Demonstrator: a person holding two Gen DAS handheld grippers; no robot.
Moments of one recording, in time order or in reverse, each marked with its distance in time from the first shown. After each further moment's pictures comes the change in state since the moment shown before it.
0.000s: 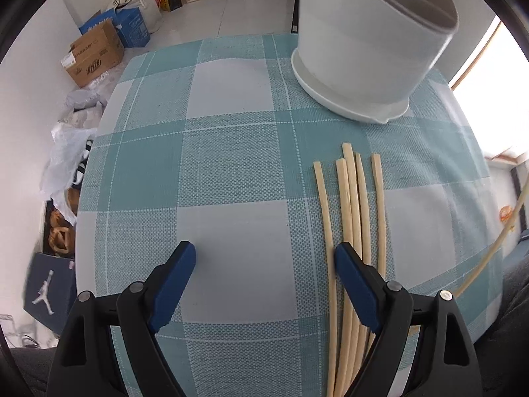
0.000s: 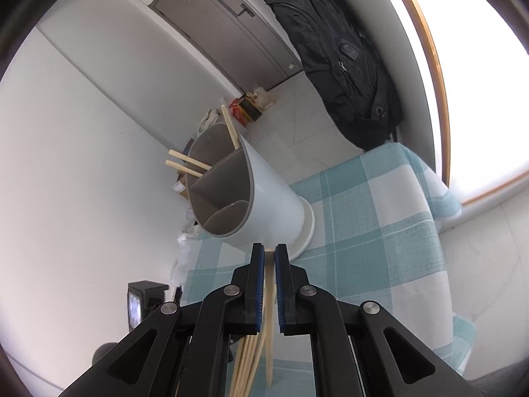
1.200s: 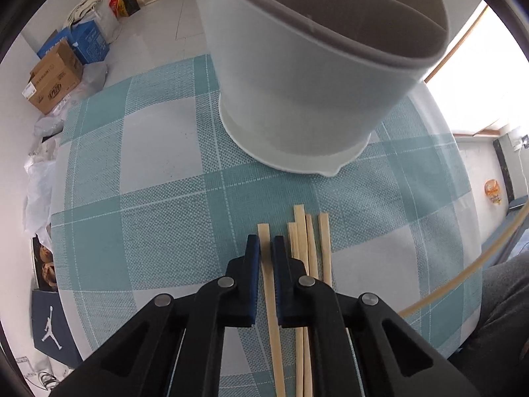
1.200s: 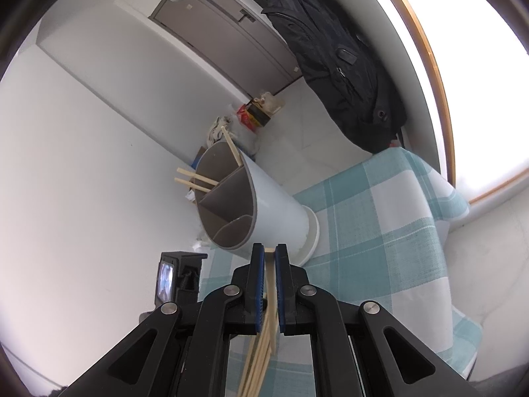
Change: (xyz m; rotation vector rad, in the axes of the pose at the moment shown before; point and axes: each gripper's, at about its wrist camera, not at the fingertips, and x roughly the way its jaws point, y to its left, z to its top) left arm 0.012 -0.023 0.040 0.111 0.081 -0.099; right arm -0.005 -0.013 0.011 0.050 -0.002 0.067
